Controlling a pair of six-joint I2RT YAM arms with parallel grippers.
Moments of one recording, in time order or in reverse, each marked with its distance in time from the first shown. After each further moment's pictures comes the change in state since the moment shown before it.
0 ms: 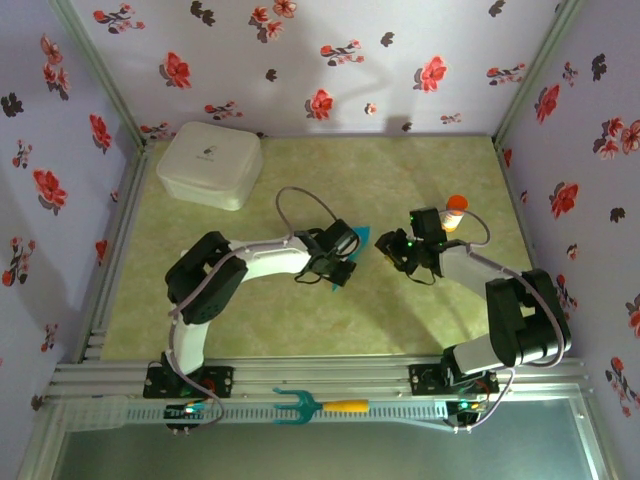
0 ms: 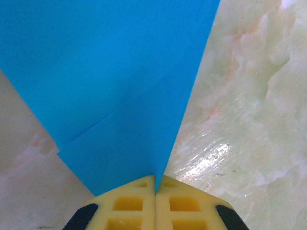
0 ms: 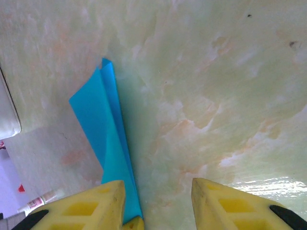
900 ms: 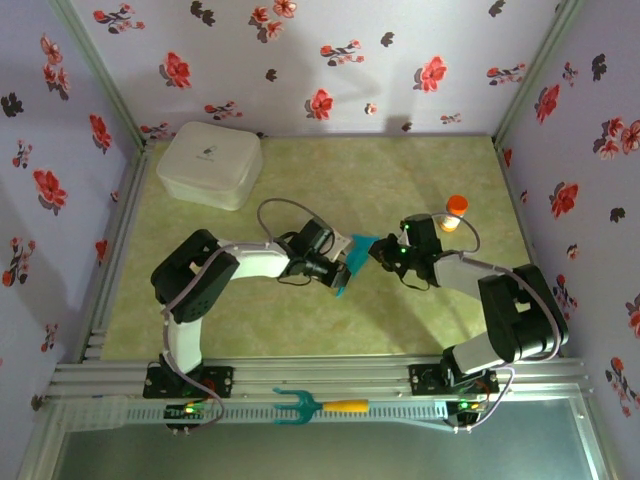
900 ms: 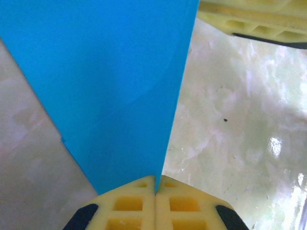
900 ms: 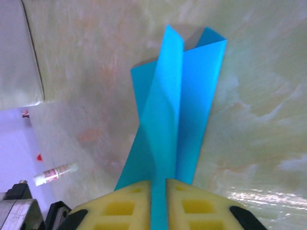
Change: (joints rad) left arm 0.102 -0.055 -0.226 0.359 0.441 0.038; right arm 0.052 0.031 -0.101 0.259 -0.106 -0.015
